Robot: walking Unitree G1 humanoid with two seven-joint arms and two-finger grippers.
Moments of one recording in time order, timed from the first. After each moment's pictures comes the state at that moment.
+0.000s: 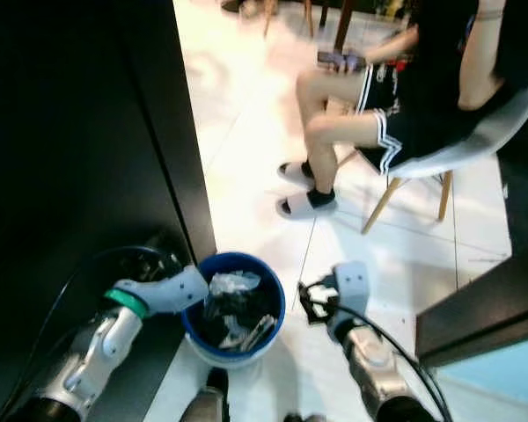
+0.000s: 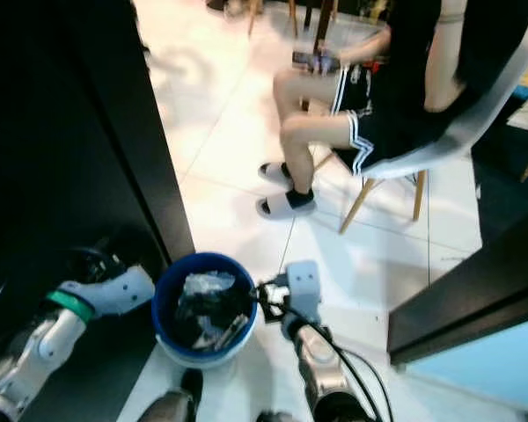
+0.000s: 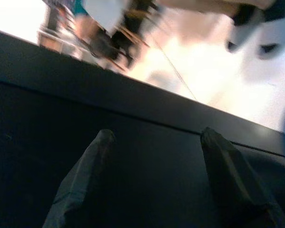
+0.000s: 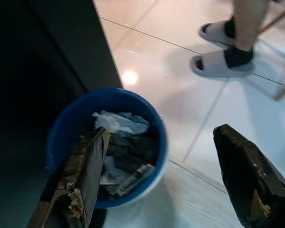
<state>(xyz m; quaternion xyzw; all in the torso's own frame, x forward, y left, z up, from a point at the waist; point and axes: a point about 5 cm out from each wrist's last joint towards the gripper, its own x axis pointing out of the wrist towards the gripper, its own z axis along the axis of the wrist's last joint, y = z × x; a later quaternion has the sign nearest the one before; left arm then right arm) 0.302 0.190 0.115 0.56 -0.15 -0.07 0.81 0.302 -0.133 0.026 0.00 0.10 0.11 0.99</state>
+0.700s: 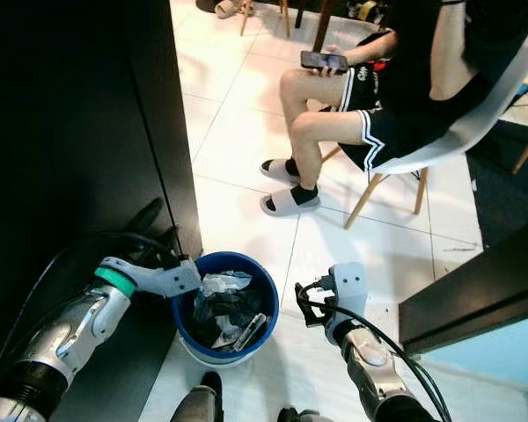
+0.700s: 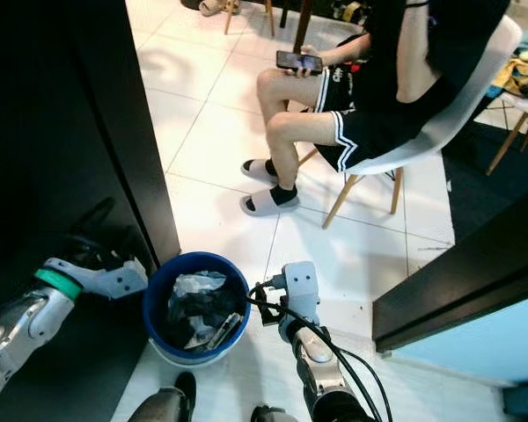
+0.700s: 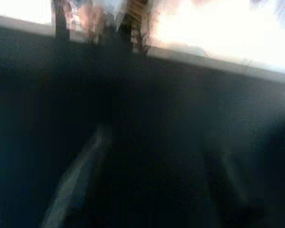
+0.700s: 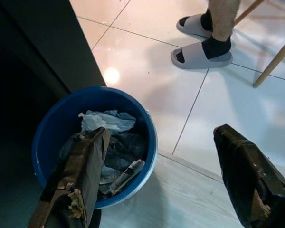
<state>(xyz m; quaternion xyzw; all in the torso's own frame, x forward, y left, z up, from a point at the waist) 0.325 0.234 0.110 0.64 -0.06 0.03 0.76 0.303 -0.132 0.026 0.00 0.10 0.11 0.99</state>
